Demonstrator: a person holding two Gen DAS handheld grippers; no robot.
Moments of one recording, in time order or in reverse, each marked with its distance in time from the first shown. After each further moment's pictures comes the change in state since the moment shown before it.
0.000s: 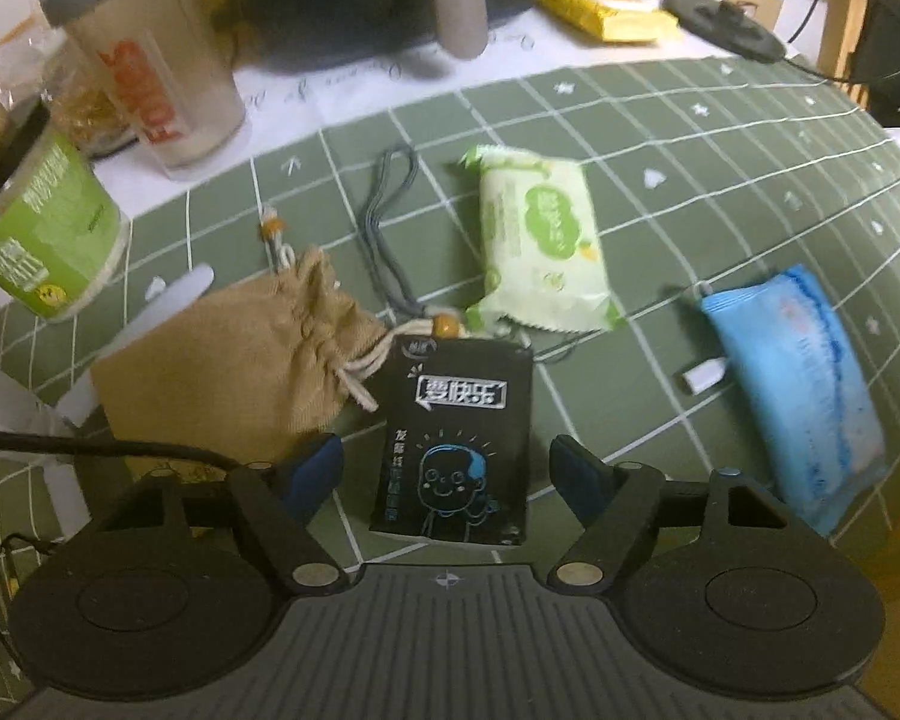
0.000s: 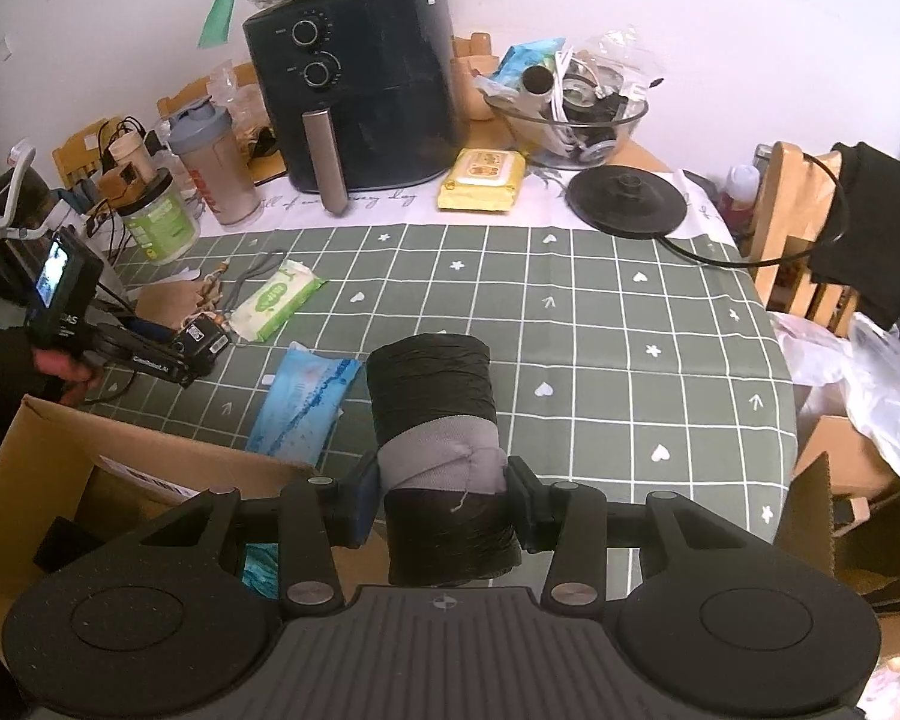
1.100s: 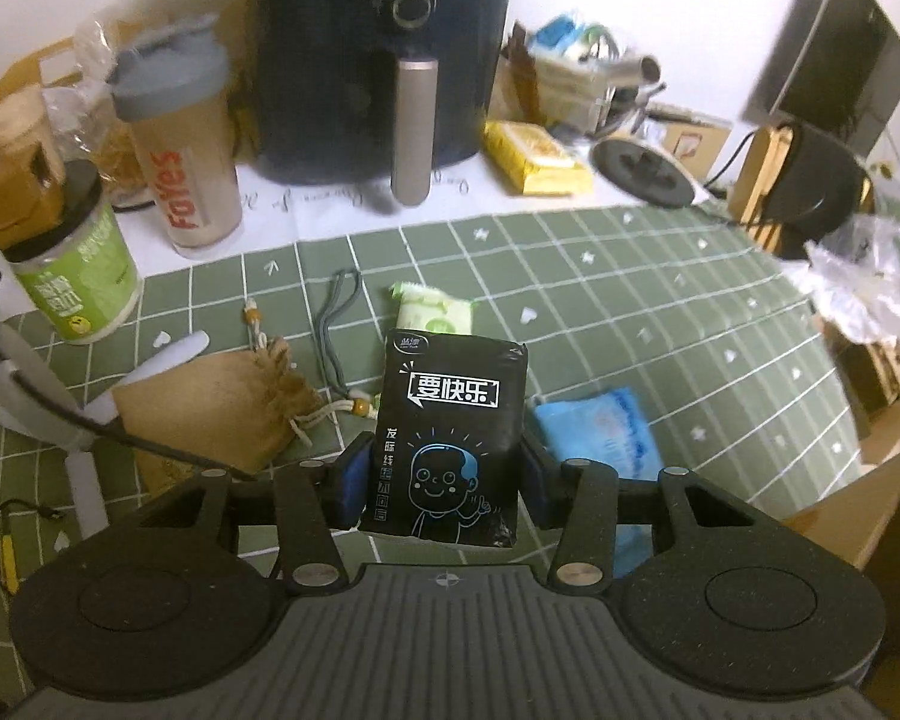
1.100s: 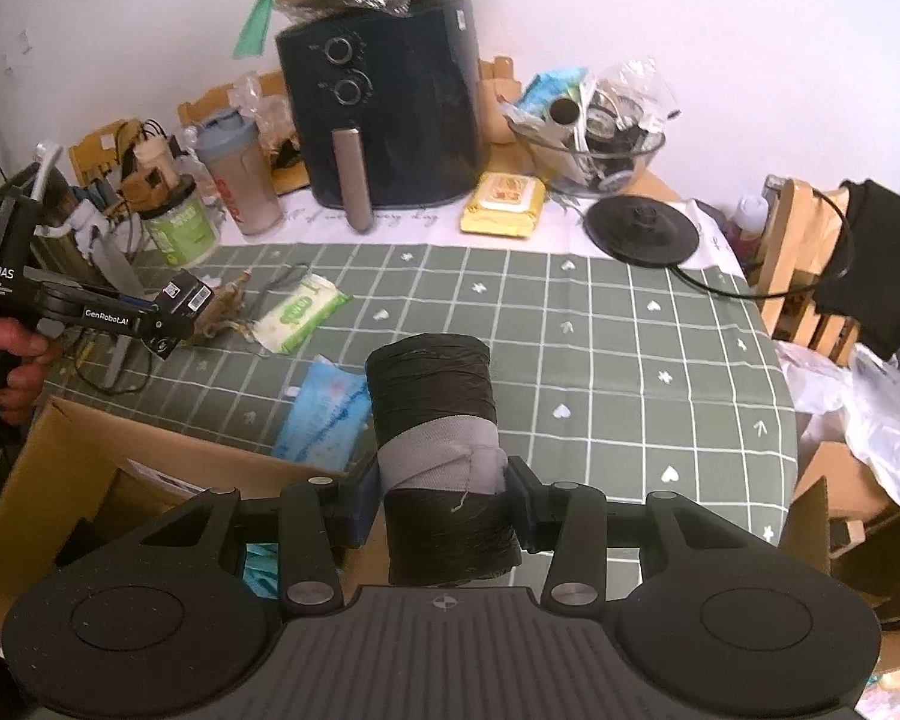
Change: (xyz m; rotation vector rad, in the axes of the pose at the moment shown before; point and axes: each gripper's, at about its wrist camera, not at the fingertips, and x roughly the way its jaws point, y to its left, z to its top) left arm -0.108 -0.014 -0.005 -0.129 -0.204 -0.153; right arm -0.019 0.023 0.005 -0.048 -0.043 0.019
